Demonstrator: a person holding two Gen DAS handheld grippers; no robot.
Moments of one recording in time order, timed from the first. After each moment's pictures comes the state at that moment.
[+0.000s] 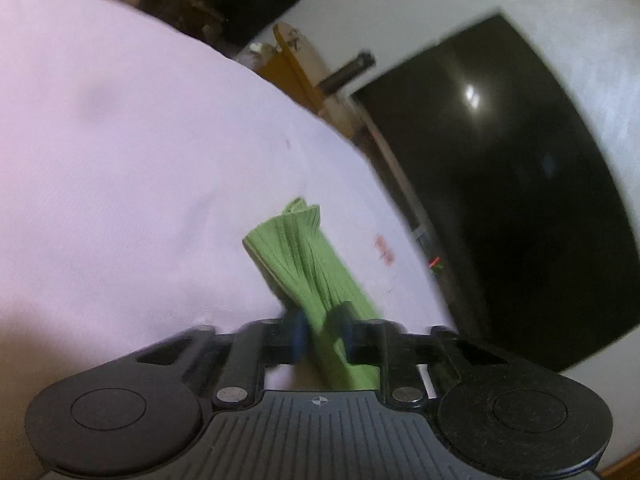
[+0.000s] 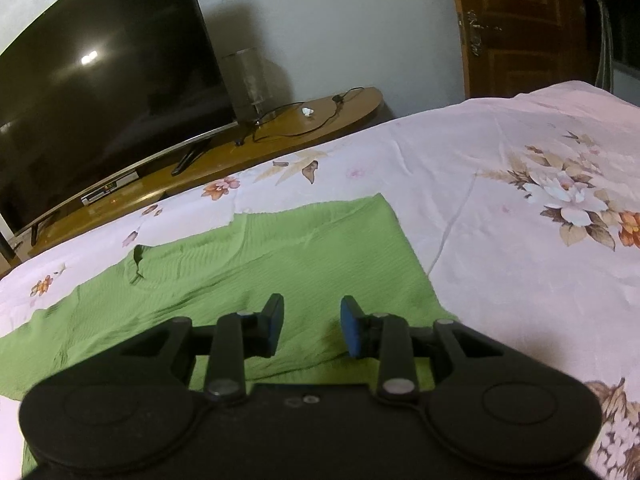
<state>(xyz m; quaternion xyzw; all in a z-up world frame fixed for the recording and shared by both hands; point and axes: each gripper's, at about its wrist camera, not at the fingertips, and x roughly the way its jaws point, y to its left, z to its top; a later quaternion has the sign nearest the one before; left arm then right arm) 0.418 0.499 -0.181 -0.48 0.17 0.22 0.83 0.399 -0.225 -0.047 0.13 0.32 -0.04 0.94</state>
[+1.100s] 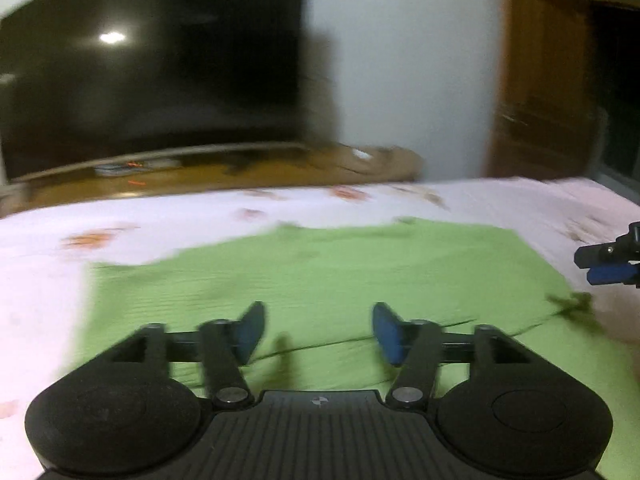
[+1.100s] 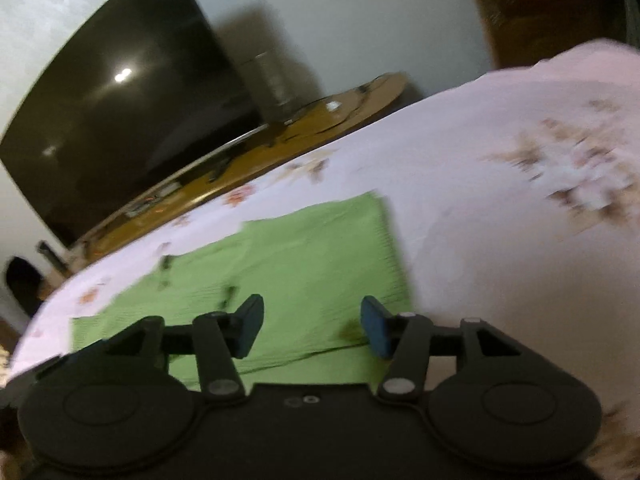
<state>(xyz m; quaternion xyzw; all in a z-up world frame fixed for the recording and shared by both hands) 0.487 0.070 -0.098 0.01 0.25 -0.07 0.97 0.390 -0.286 -0.053 0.21 0.32 0.06 0.92</state>
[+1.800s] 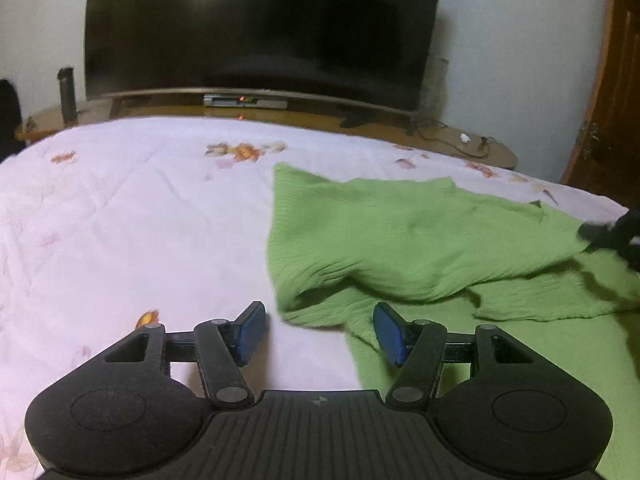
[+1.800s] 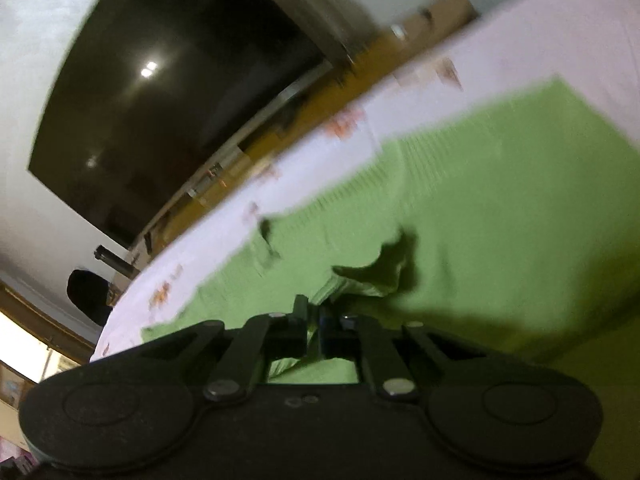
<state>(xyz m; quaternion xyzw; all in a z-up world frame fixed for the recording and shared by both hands) 0.480 0.184 -0.150 -0.07 0.32 0.02 0.95 0.464 -0.170 -0.082 0.30 0.35 0.13 0.88</state>
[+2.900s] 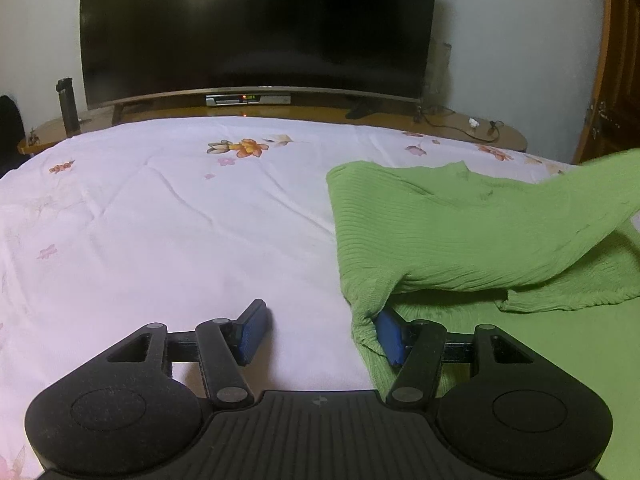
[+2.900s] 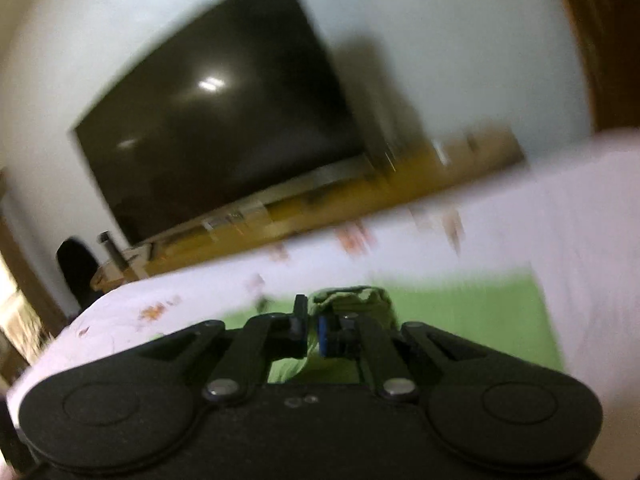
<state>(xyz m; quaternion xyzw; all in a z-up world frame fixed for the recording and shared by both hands) 0.487 0.175 -0.152 -0.03 0.32 0.03 0.95 0.423 -0.207 -0.010 0.14 0.22 0.17 0.95</state>
